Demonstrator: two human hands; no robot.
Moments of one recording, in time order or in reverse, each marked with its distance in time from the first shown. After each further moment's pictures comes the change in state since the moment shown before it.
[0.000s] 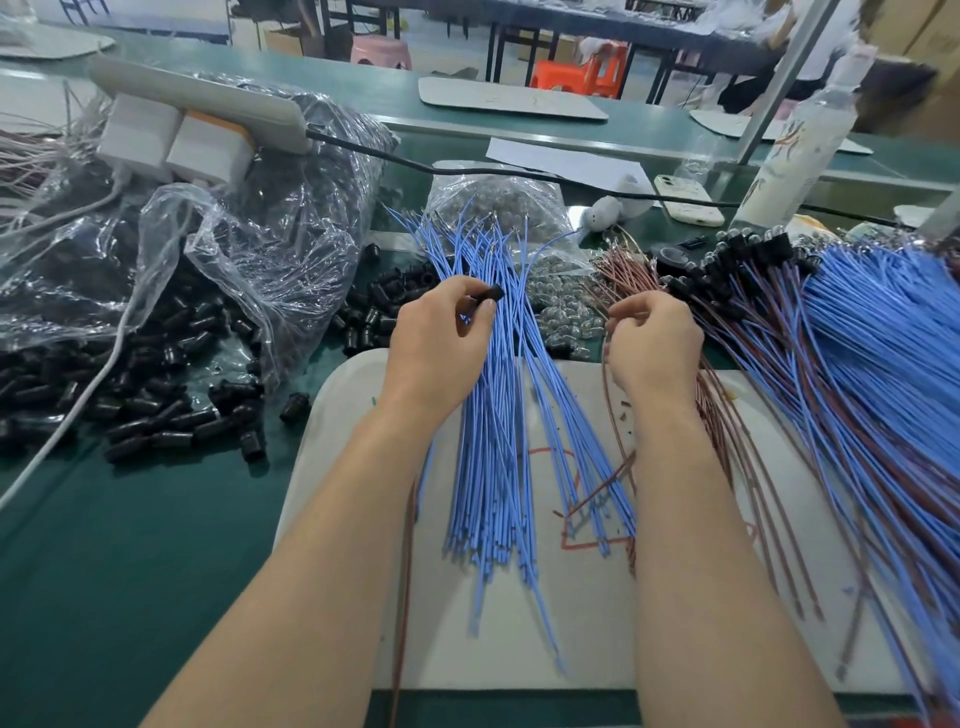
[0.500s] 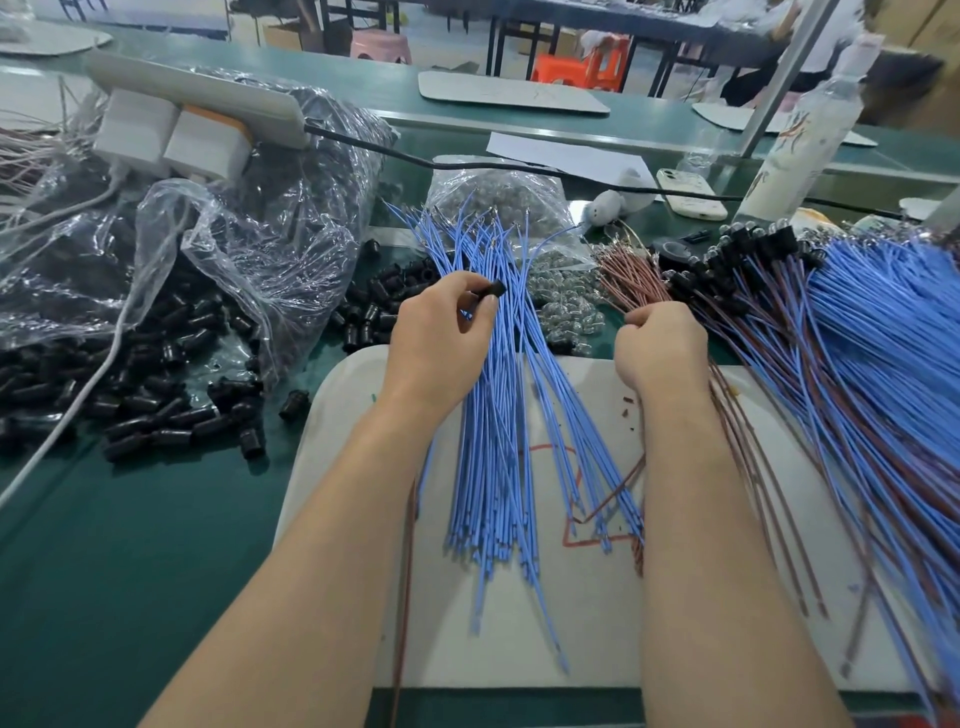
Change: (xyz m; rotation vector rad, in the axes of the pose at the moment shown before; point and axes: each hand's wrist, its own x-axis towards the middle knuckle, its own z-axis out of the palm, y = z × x) left_hand 0.000 0.000 0.001 0.005 -0.001 0.010; right_hand 0.008 0.003 -0.005 -0.222 -0.079 0.102
